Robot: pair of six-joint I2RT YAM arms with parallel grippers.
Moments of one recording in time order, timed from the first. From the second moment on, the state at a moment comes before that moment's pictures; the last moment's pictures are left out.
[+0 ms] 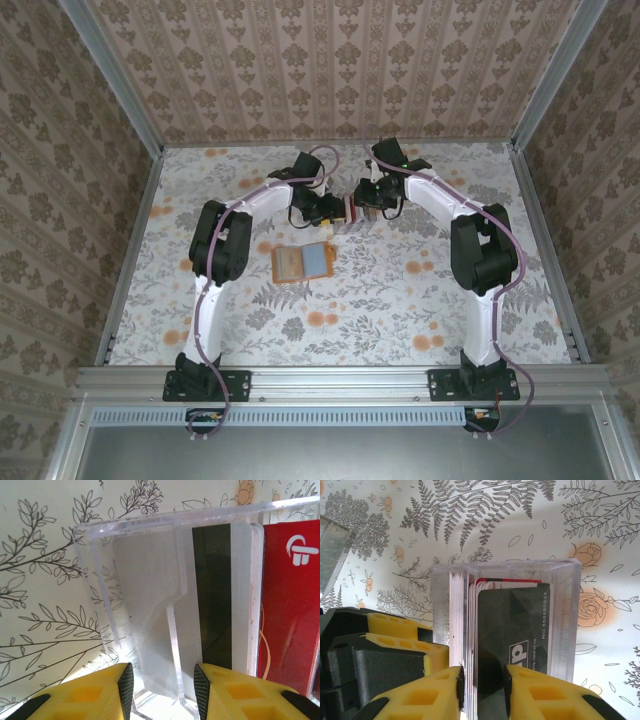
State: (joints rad) left arm -0.53 2.27 1.77 -0.61 0.52 -0.54; right arm 0.33 2.06 1.67 -0.65 -0.25 0.42
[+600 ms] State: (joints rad) left arm -0.53 2.27 1.77 -0.61 0.52 -0.54; right arm 0.32 2.05 1.67 -0.67 -0.23 0.40
